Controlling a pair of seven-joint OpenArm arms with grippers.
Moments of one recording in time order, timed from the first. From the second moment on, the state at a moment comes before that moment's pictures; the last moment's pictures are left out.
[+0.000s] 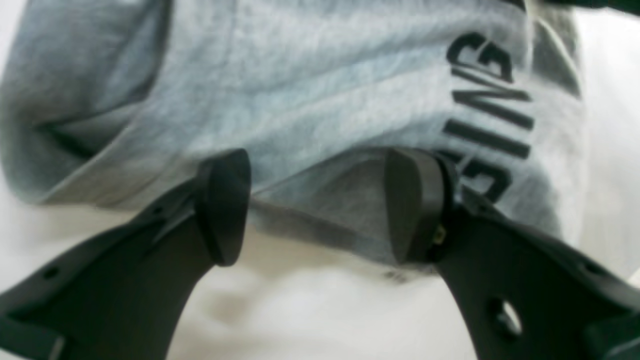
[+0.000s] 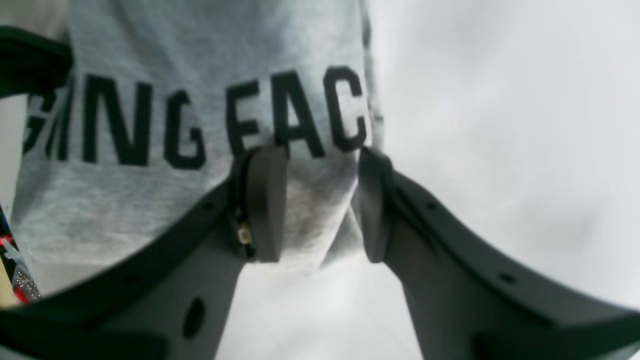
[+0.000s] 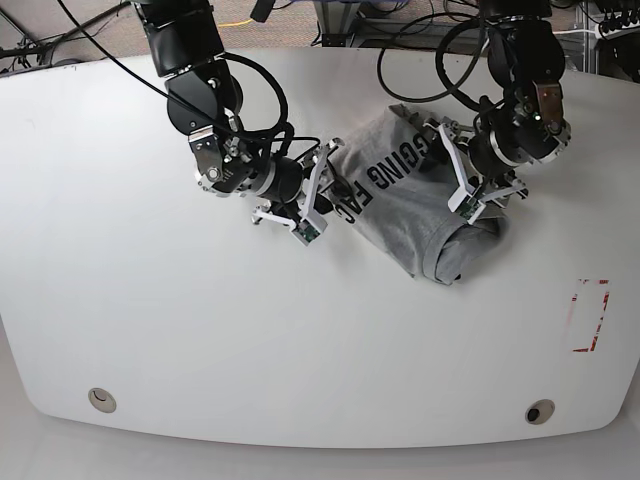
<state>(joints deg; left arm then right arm) 8.6 -5.5 -11.6 108.2 -15.6 -42.8 62.7 3.7 7.6 -17.5 88.9 23.3 28.6 -48.5</state>
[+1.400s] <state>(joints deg) 15.2 -12.0 -17.9 109.3 -9.5 -42.9 55.0 15.6 4.3 -19.9 87.2 37.7 28.4 -49.4</state>
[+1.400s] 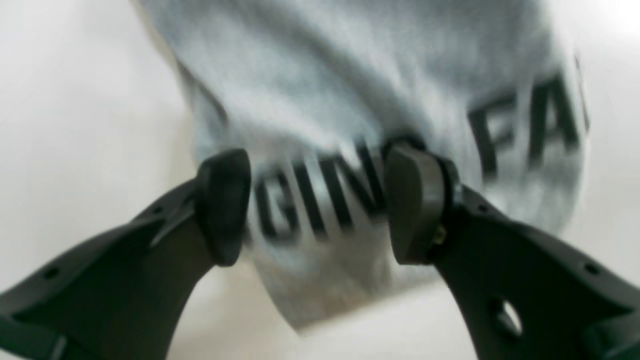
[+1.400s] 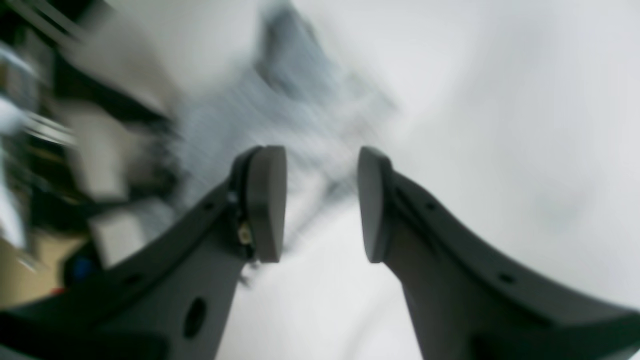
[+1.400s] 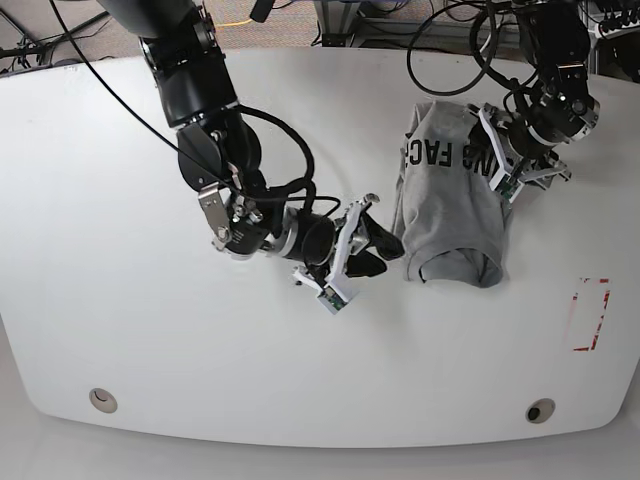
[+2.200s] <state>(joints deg) 17.9 -8.1 -31.9 113.3 -10.0 -42.9 55.4 21.5 -8.0 -33.0 63.4 35.4 28.1 -41.3</state>
